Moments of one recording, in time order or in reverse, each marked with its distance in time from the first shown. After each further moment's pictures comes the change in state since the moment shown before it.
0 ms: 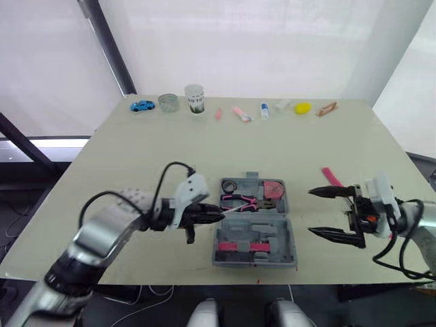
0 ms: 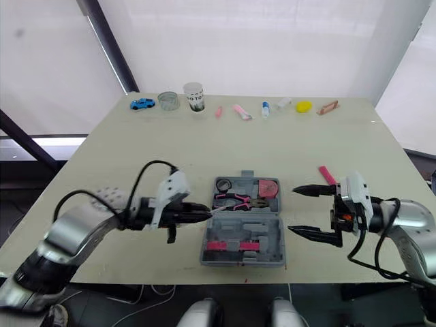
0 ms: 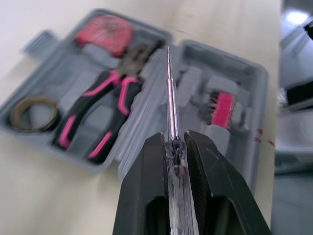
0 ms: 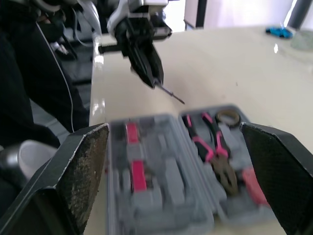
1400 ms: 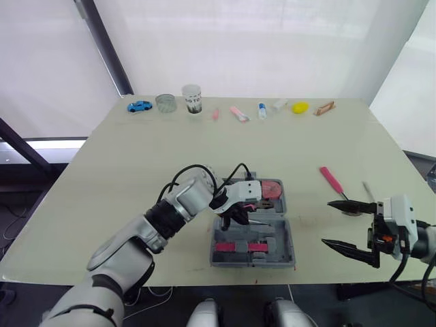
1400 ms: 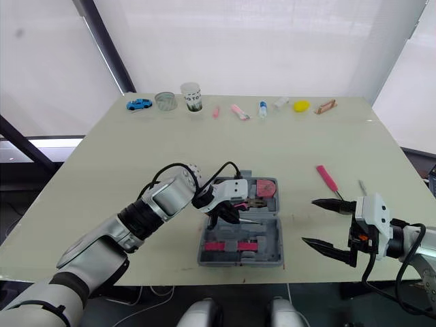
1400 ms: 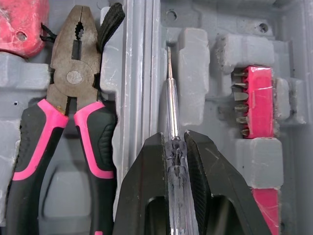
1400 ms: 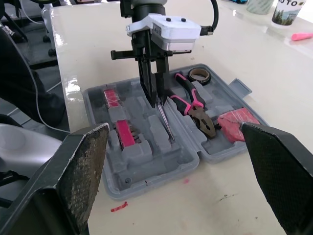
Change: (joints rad) left arm -0.383 -0.345 -0.398 0.497 0.437 -0.049 -0.222; right arm 0.230 -0.013 -0.105 -0.134 -0.024 -0.030 -0.127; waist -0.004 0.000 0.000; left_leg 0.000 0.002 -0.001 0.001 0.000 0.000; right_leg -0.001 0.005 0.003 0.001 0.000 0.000
